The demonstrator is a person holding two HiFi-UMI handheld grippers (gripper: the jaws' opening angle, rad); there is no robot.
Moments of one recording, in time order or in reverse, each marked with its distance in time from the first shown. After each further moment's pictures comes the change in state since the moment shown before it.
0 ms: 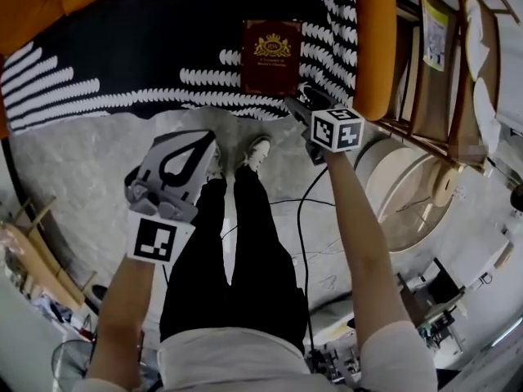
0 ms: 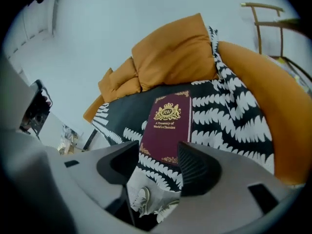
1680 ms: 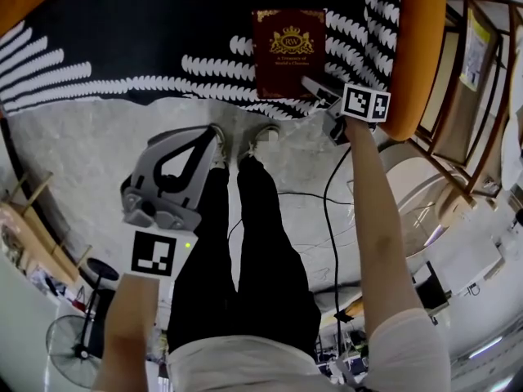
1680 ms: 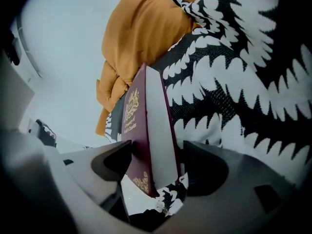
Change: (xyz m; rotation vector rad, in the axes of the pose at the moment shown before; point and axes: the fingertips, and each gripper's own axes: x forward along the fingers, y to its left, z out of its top) left arm 0.044 0.021 -0.050 -0.127 0.075 0.096; right arm 0.095 -0.079 -0.018 0.325 0.098 0.241
